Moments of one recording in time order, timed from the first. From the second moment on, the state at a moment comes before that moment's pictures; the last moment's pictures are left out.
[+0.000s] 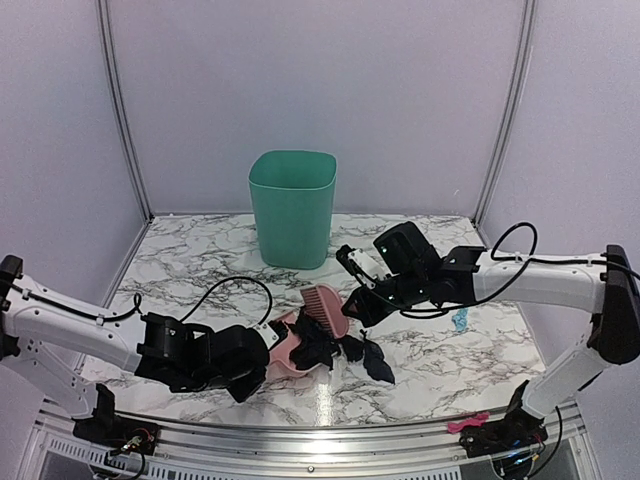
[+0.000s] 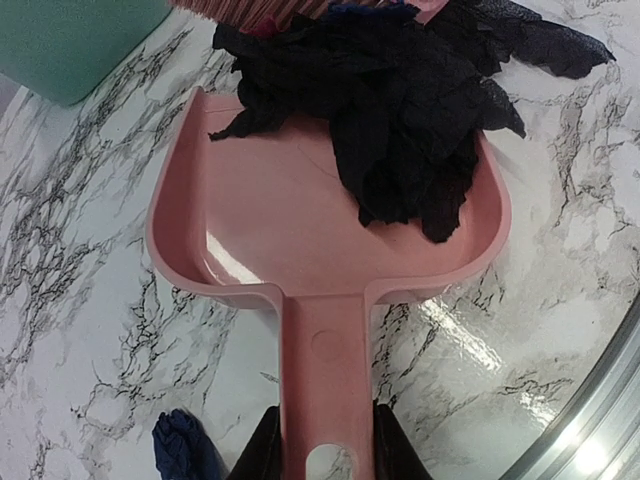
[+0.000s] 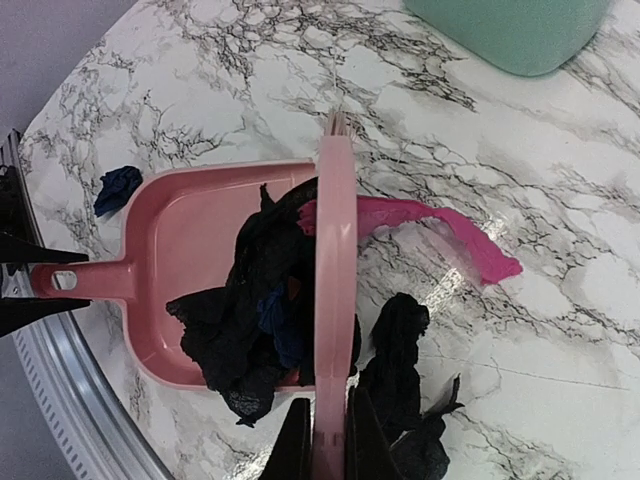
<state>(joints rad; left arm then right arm) -1.34 1.42 0.81 -0.46 -0.46 -0.35 0.89 1.49 1.04 -0.37 -0.15 0.24</state>
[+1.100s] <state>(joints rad) -1.16 1.30 1.14 -0.47 -0.49 -0.21 0.91 1.41 1.37 -0.30 0.06 0.26</state>
